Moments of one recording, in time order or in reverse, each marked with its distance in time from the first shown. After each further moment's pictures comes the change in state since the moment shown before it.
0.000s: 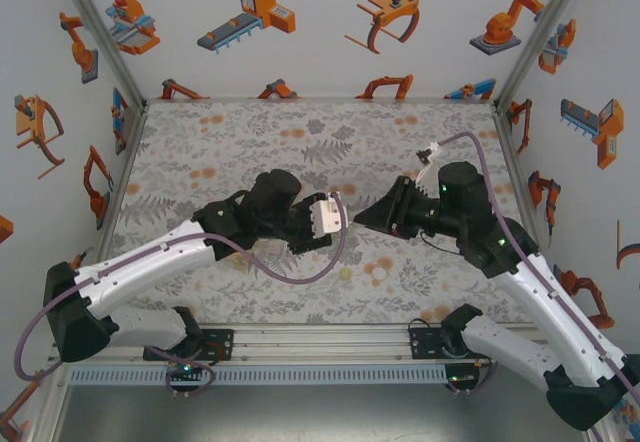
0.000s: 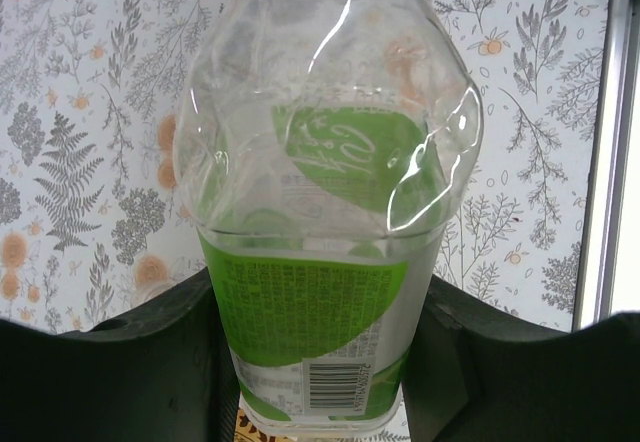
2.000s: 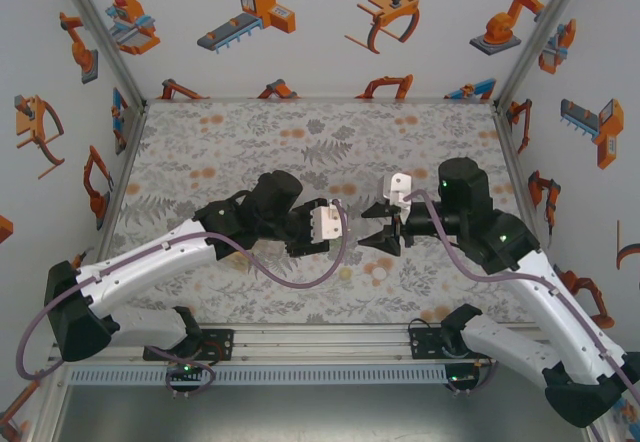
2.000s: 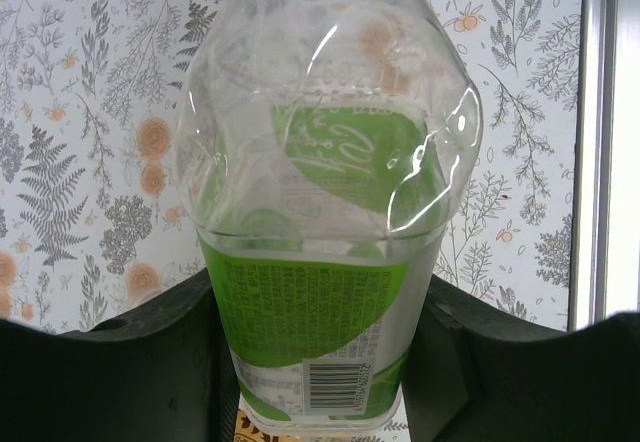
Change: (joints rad) left arm 0.001 0.000 0.000 -0.046 0.058 0.062; right arm -0.003 0.022 0.046 -0.006 -0.379 -1.505
